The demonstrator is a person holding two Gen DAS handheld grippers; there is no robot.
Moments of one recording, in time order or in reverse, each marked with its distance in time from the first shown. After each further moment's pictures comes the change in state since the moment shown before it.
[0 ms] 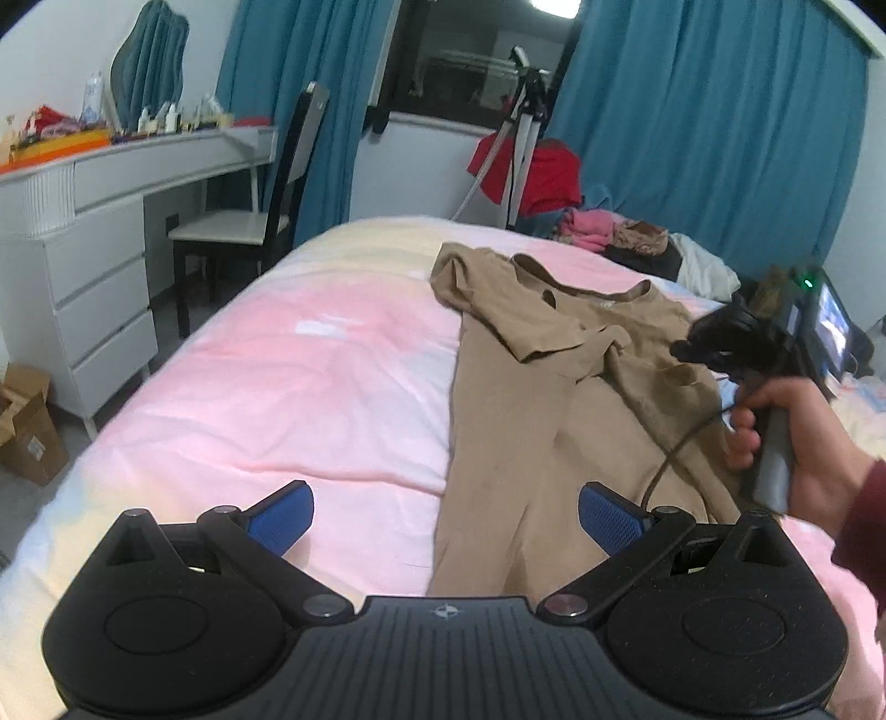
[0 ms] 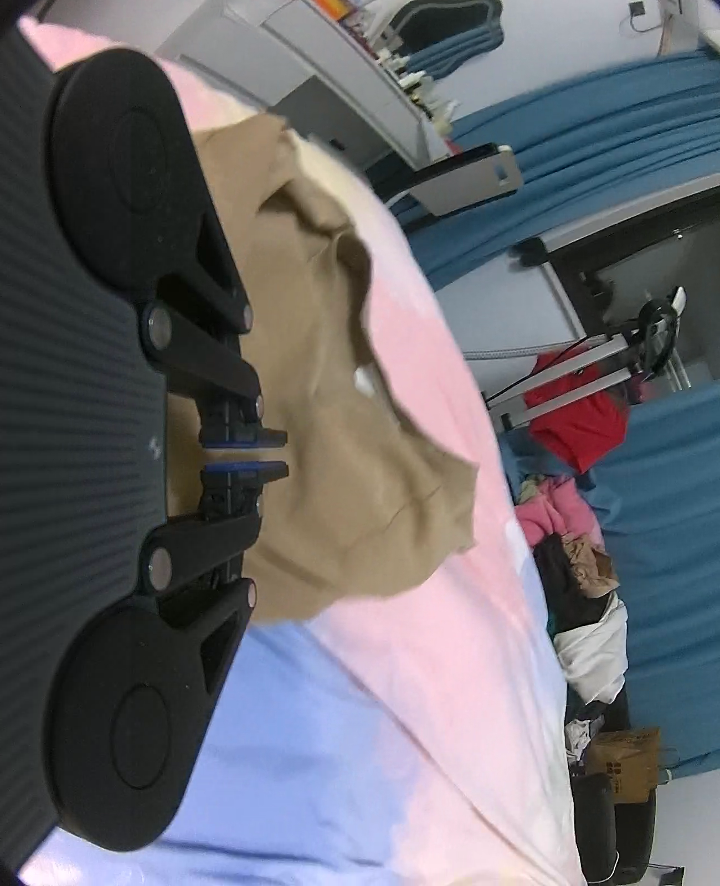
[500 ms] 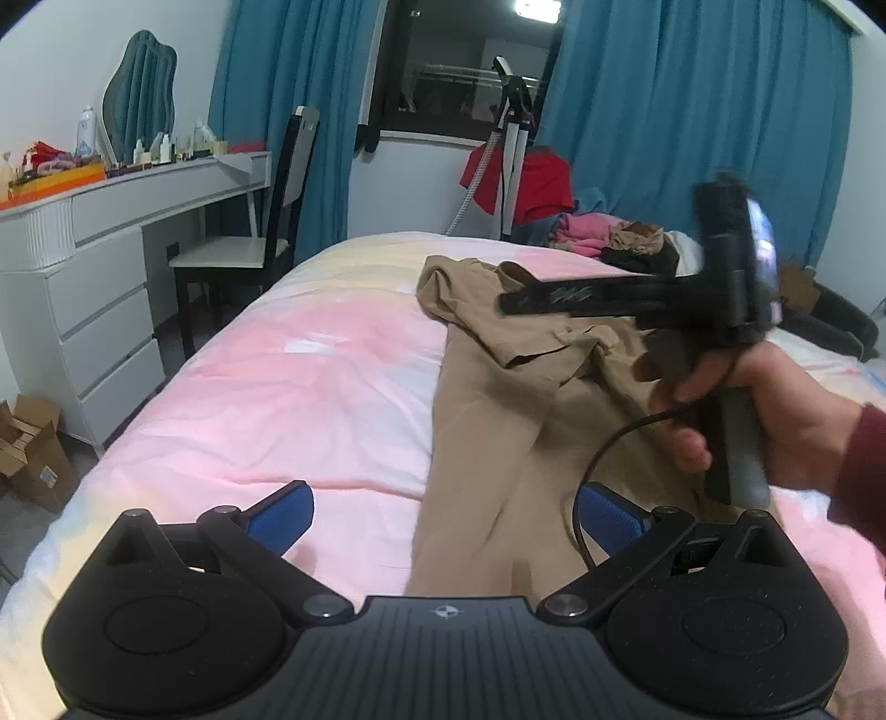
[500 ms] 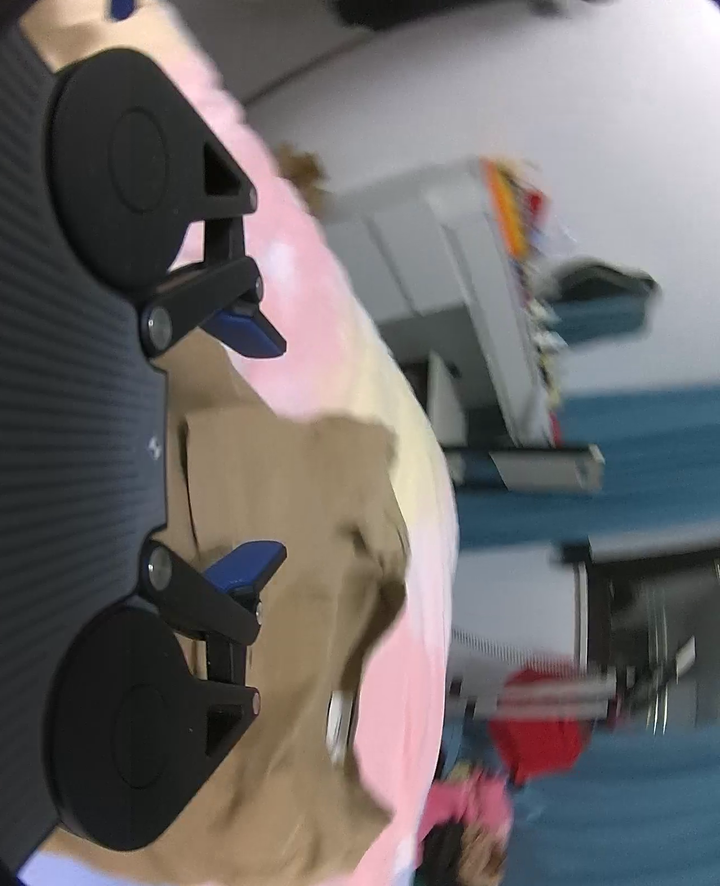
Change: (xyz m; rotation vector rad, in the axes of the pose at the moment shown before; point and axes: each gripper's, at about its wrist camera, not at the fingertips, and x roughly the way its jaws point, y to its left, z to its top) left arm -0.009 -0.012 -0.005 0.078 -0.038 0.044; right arm -0.014 0.132 -0.031 -0.570 0.090 0.454
